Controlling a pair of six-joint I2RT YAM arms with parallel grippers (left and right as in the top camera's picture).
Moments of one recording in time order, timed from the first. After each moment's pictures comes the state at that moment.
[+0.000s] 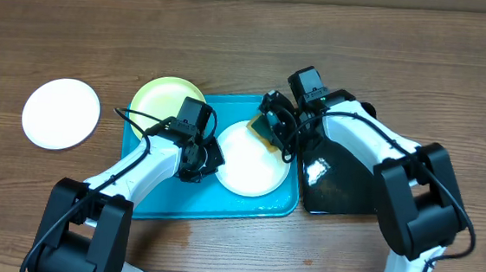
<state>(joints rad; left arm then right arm) -0.31 1.65 0.87 -0.55 0.22 -0.76 0.44 2.00 1.33 -0.67 -0.39 -0.35</state>
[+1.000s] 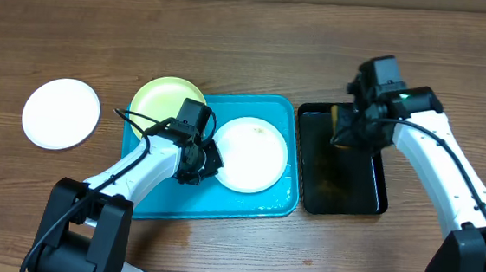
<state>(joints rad) -0.31 1.65 0.87 -0.59 0.21 -0.74 0.20 1.66 1.28 -0.99 -0.10 0.22</state>
